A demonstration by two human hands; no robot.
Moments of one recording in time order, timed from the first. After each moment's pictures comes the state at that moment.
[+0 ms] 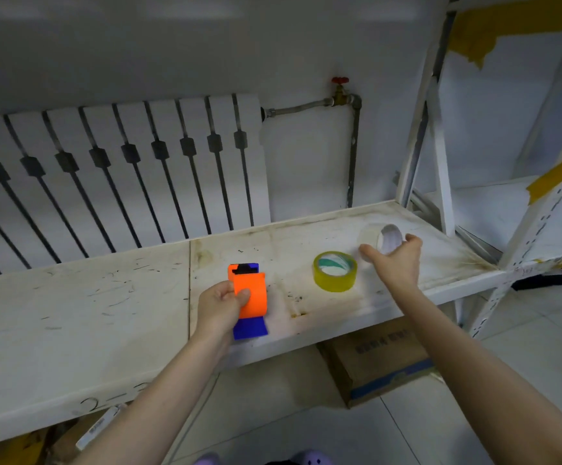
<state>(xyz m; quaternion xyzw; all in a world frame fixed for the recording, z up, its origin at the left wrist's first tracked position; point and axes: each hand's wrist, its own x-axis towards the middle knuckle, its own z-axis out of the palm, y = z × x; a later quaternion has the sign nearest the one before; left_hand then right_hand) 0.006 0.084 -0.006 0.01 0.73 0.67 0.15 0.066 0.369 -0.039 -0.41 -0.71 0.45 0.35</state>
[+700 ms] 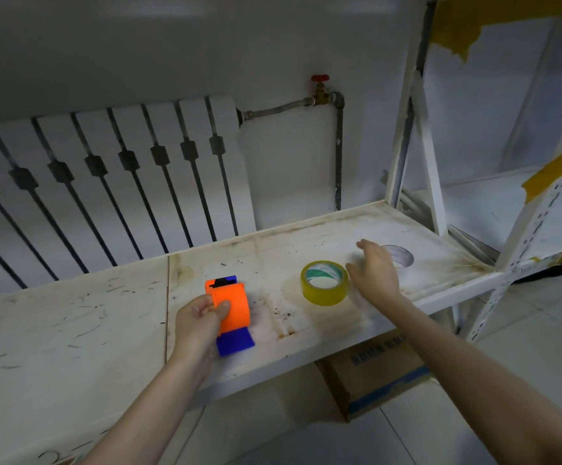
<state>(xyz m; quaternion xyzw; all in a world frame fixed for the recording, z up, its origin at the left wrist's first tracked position) -0.028 0.104 -0.024 -0.02 0.71 0.69 0.15 0.034 0.400 -0.074 -0.30 -0.88 0.24 0.28</state>
